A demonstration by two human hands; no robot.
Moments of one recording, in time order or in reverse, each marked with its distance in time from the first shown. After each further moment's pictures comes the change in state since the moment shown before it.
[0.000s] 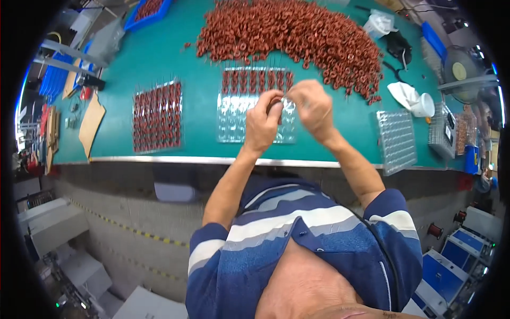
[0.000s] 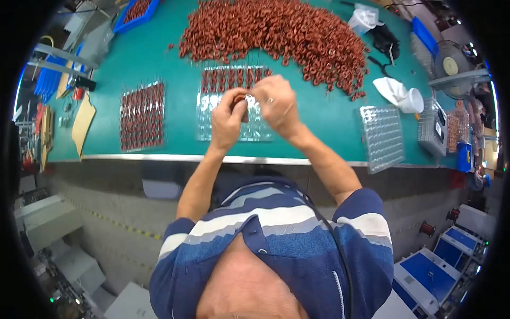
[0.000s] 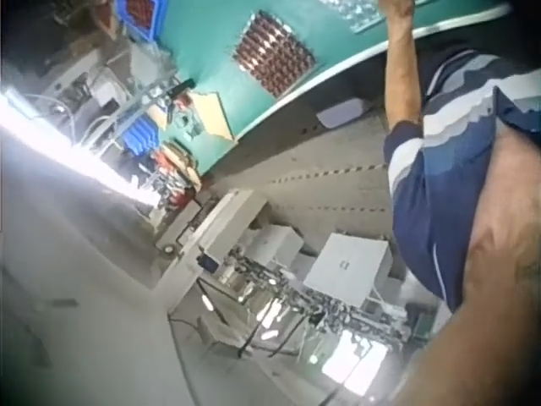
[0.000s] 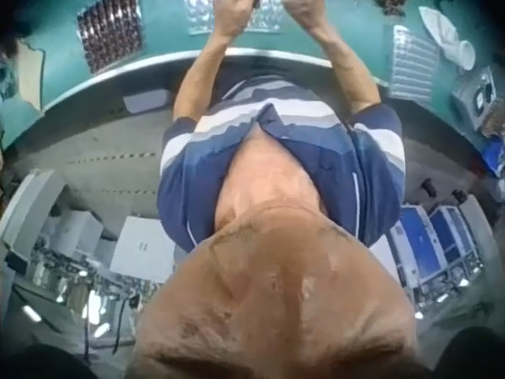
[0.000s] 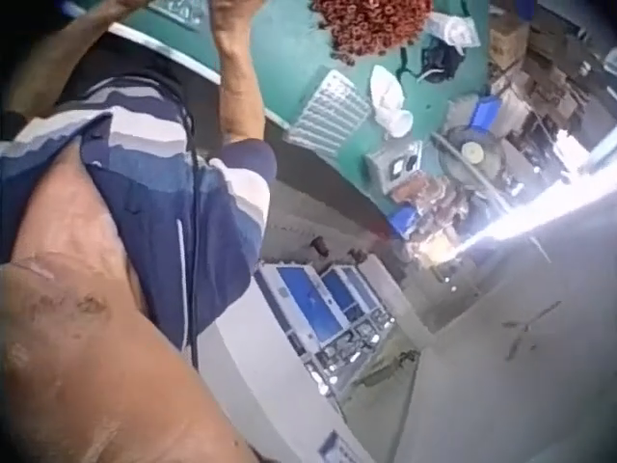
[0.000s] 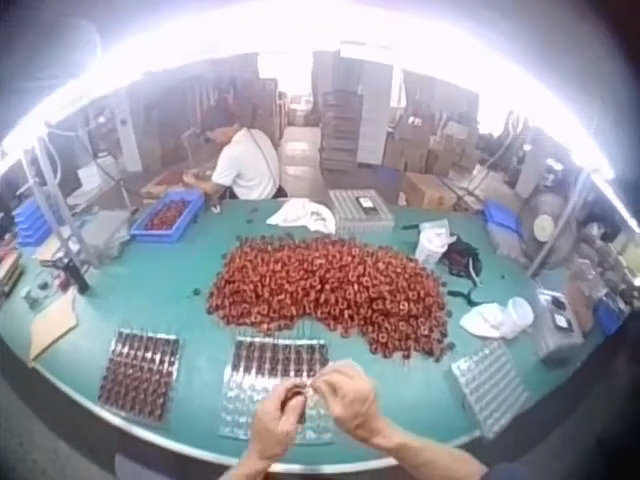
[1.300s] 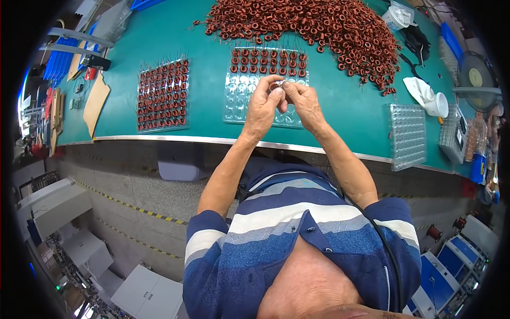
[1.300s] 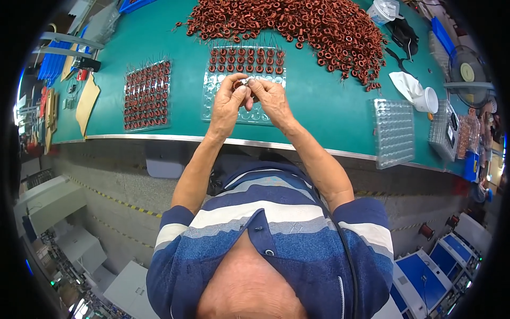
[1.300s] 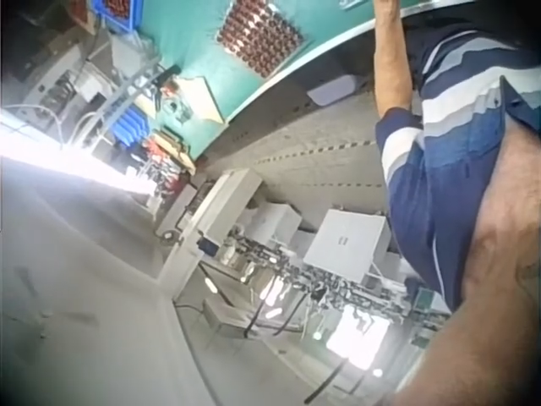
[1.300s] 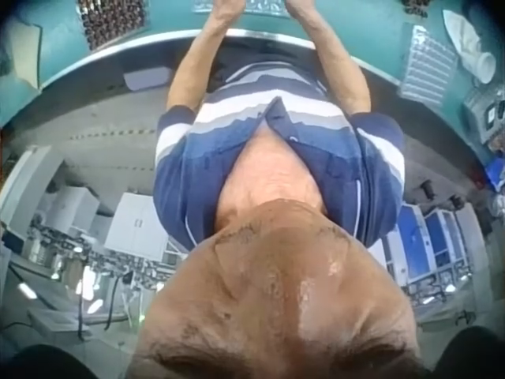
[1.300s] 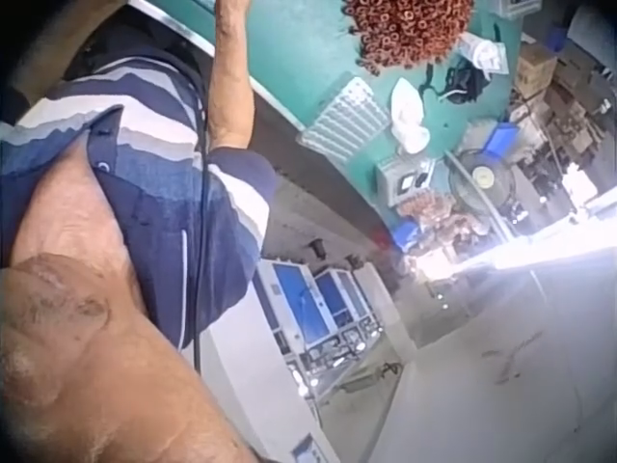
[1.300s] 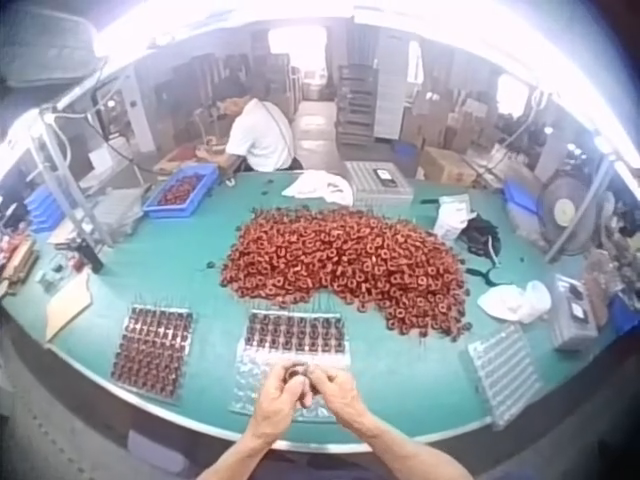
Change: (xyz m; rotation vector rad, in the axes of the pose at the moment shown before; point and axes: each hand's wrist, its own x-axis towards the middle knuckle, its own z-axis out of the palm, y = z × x) left_hand -0.013 -0.039 -0.016 -0.307 -0.057 -0.110; right_hand -0.045 0.008 0.048 0.891 -0.353 0.862
